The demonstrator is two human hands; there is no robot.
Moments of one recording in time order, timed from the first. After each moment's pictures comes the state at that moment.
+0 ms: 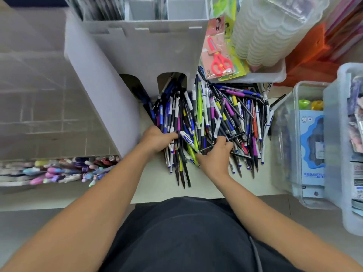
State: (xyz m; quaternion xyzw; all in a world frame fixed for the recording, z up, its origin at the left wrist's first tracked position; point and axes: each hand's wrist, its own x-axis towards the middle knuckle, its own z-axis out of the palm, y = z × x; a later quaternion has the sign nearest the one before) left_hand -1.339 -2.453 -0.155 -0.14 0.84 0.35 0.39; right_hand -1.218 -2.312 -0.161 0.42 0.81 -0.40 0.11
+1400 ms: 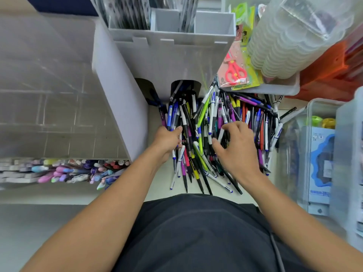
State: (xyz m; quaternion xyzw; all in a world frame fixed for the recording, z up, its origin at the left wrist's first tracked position) left_hand -1.346 -2.440 -0.164 -0.26 0.71 0.55 0.36; right_hand -1.247 -2.274 -0.104 0.22 0.94 -0.26 0.07
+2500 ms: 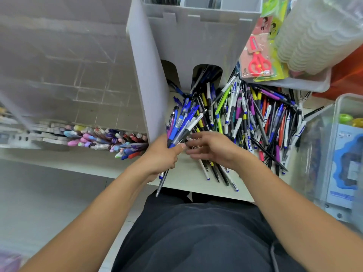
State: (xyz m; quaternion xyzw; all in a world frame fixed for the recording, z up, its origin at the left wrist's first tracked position) left_hand -1.265 -2.506 -0.097 -0.15 0.73 0.55 0.38; right_hand -1.263 -2.322 -0.126 0.26 0.52 -0.71 0.40
